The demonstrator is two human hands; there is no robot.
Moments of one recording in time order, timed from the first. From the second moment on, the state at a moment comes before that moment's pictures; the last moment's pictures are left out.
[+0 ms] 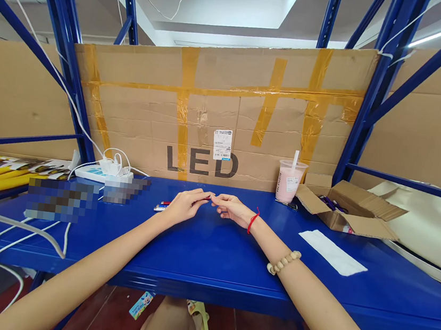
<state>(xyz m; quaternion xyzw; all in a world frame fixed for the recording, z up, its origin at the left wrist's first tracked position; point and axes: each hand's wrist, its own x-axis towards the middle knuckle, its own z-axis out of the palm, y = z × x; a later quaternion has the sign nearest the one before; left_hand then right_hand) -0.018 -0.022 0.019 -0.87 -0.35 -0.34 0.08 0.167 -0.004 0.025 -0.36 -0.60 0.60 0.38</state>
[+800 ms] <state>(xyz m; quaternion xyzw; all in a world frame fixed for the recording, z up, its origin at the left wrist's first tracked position) -0.013 -0.014 0.015 -0.83 -0.42 -0.36 0.06 0.162 0.005 0.023 -0.40 -0.53 0.55 0.51</state>
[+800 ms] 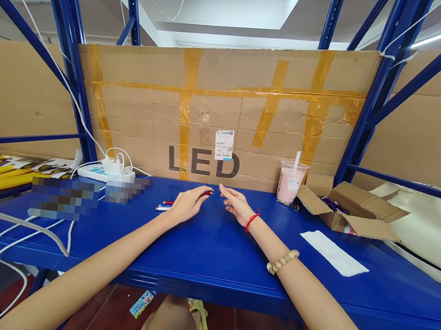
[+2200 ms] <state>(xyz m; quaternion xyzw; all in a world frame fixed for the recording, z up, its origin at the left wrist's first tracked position) -0.015 -0.017 0.018 -0.84 -0.47 -0.26 0.04 0.161 0.007 0.016 -0.41 -0.56 0.54 0.47</state>
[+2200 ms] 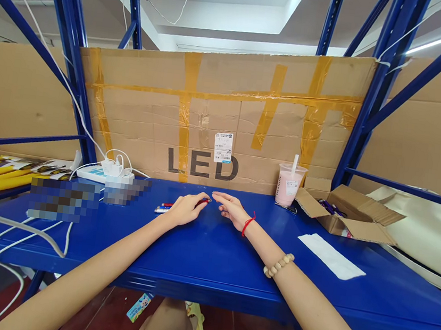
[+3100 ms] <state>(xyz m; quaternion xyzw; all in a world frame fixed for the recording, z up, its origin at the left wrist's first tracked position) -0.014 -0.018 0.019 -0.84 -0.48 -0.24 0.04 0.161 0.009 0.015 -0.40 -0.55 0.54 0.49</state>
